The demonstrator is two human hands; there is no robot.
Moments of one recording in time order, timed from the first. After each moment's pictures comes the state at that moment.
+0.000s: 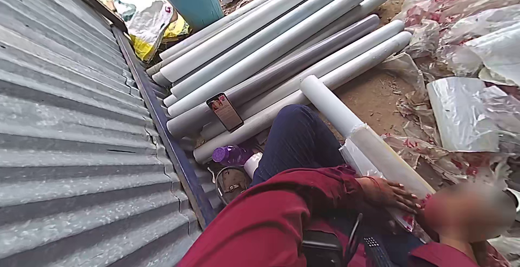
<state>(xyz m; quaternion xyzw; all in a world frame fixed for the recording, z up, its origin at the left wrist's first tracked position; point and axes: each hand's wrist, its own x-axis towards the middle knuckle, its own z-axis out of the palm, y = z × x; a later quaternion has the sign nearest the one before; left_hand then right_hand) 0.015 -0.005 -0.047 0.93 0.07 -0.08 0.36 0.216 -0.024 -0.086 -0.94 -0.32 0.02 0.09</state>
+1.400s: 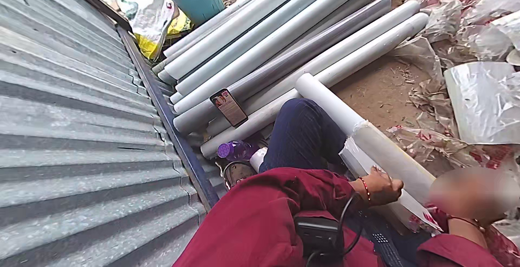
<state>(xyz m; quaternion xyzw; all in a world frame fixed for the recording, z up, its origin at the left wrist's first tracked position) -0.012 -0.020 -0.030 0.88 0.29 -0.10 0.36 0.195 -0.016 -0.070 -0.92 -0.39 0.07 0.08</state>
